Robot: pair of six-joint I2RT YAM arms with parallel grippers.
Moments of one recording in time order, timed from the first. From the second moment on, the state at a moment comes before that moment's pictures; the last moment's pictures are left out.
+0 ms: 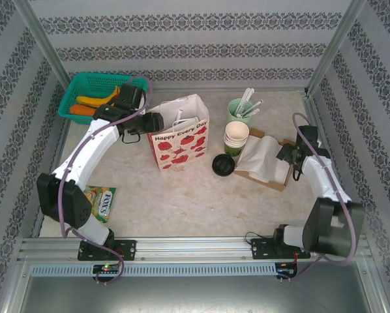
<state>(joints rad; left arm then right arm) -0.28 1.61 1.55 -0.89 0.12 -0.42 -0.22 1.34 0.85 -0.62 0.15 0.42</state>
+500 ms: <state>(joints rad) -0.28 1.77 1.73 -0.89 0.17 -0.37 -0.25 1.80 1.20 -0.58 0.02 0.24</state>
